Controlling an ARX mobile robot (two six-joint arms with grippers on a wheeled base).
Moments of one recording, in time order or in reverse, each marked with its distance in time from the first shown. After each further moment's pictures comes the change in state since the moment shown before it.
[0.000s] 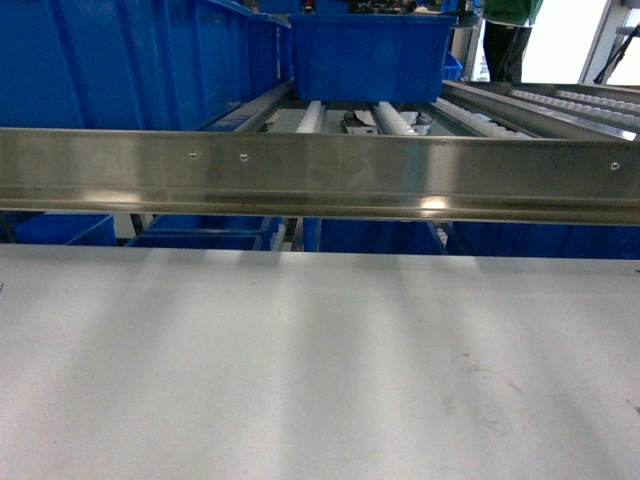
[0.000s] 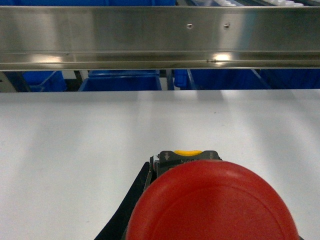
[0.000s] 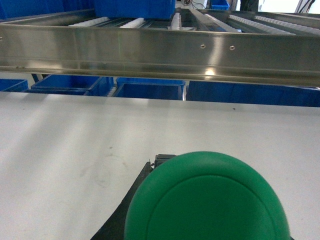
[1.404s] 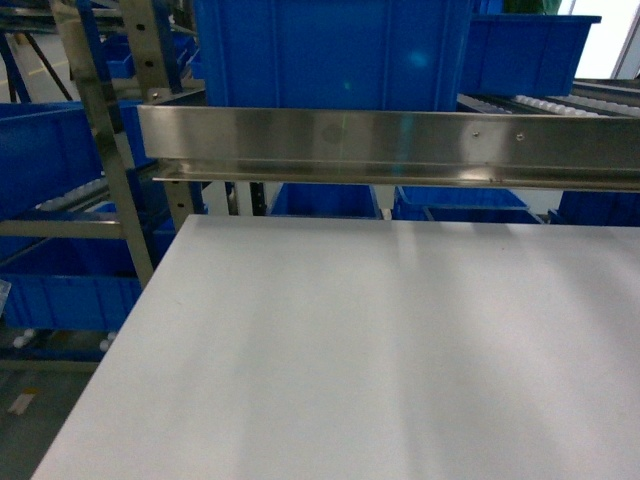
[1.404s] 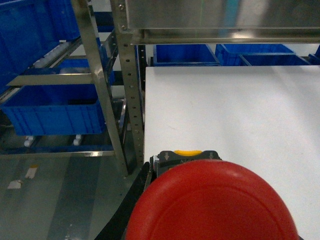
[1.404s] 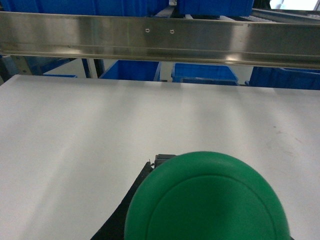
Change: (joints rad) left arm -0.001 0.000 0.000 0.000 0.003 0.000; right arm 0.000 0.000 0.000 -0.004 0.000 0.000
